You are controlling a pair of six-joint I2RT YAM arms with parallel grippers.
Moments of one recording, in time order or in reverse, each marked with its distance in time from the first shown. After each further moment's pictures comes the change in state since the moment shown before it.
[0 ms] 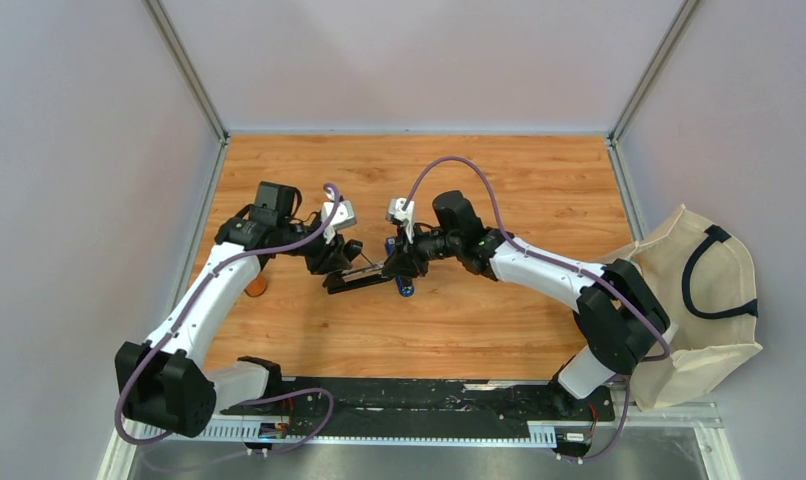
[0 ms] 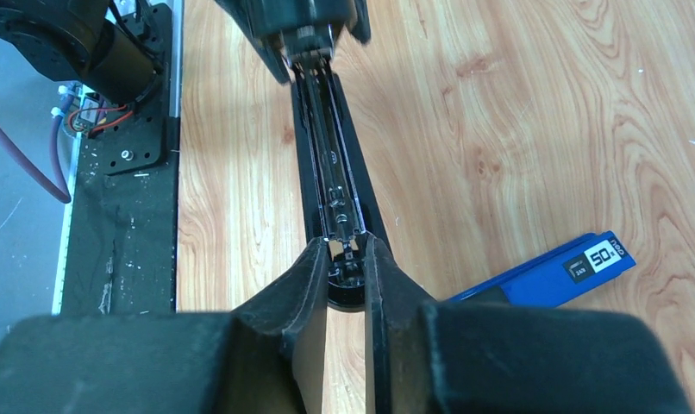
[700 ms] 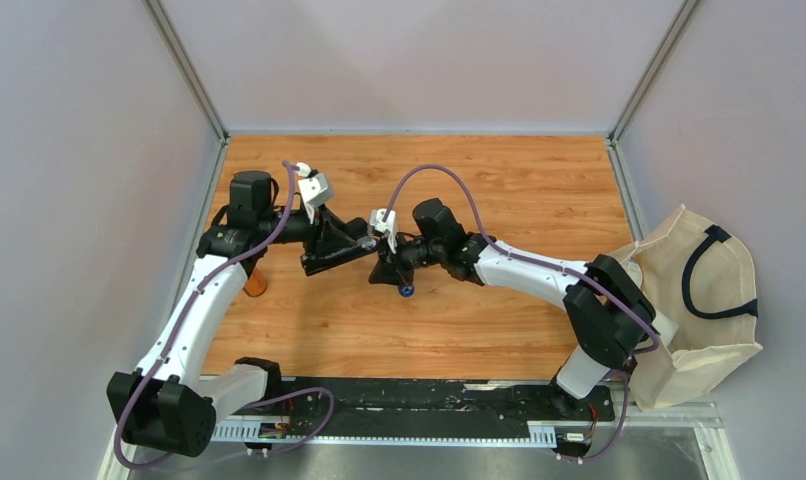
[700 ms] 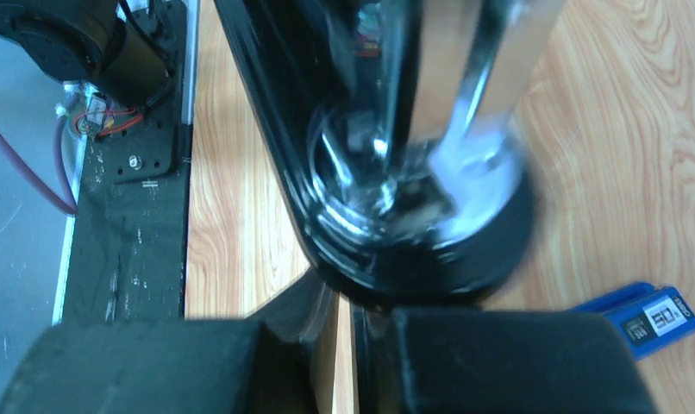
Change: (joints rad) left arm 0.080 -0.099 0.000 0.238 0.235 -0.304; right arm 0.095 0.071 0.039 -0.006 0.052 -0.006
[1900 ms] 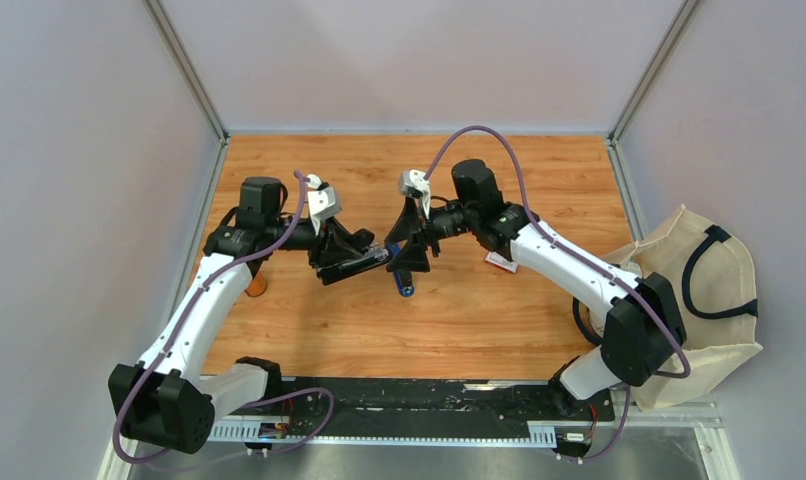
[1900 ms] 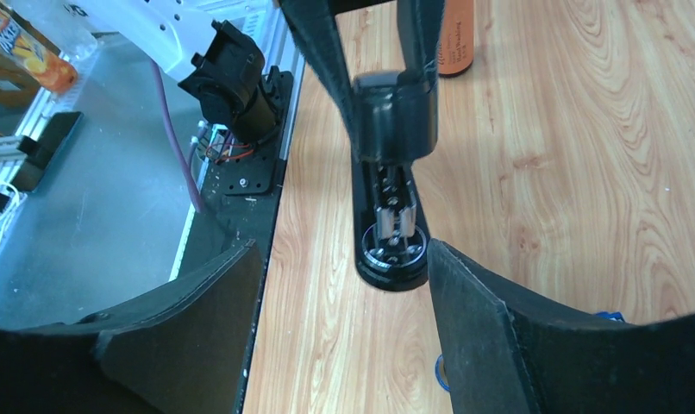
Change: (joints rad) left arm -0.025 0.010 -0.021 -0.044 0.058 0.119; right arm -0.177 -0.161 0.141 -0.196 -0.335 -0.009
